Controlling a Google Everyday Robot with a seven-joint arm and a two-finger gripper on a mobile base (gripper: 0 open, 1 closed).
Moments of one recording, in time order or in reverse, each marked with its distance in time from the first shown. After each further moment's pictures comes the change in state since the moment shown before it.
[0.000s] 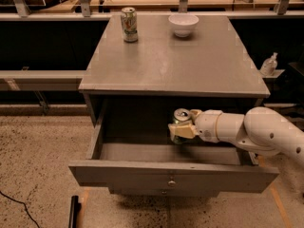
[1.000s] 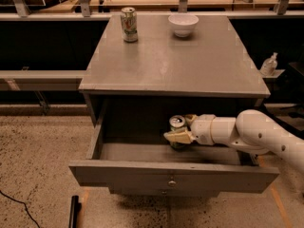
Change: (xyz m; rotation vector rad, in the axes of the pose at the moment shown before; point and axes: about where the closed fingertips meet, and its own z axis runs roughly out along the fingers) arm 0.036 -0.006 0.031 -0.069 0.027 -0.101
